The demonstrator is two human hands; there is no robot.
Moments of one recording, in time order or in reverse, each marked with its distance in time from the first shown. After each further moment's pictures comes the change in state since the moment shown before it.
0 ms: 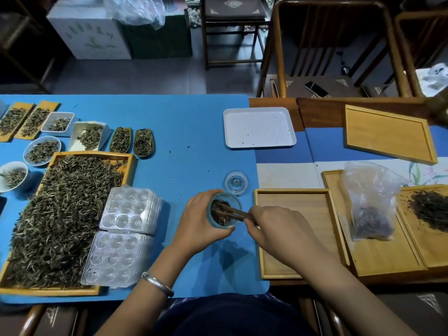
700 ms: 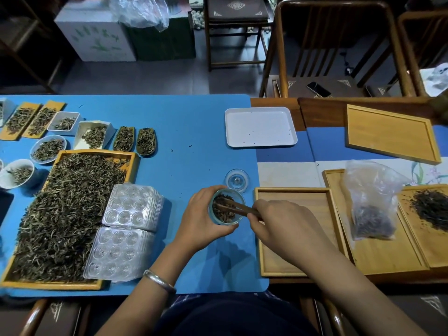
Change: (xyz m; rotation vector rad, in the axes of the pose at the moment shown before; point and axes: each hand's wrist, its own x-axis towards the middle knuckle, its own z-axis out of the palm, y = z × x) left_hand -0.003 0.012 0.000 -0.054 0.035 0.037; right_hand -0.012 -0.002 -0.016 0.000 0.058 0.001
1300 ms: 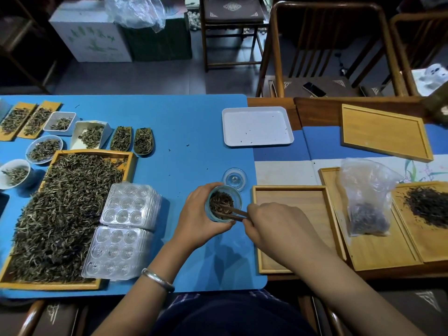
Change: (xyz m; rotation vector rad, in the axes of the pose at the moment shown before) left_hand -0.002 -0.002 0.000 -0.025 0.030 -0.003; right_hand -0.005 -0.013 0.000 -0.098 -0.066 -0.010
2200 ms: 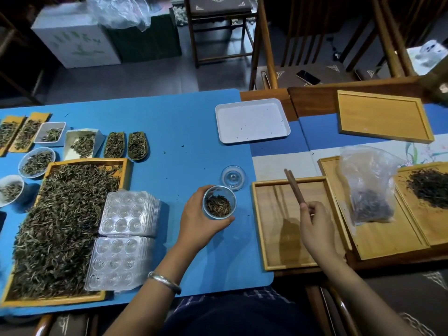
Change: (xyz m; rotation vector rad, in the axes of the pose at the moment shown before) left_hand 0.005 -0.019 0.012 -0.099 0.007 -0.163; right_hand -0.005 0.093 0.136 0.825 0.497 0.737
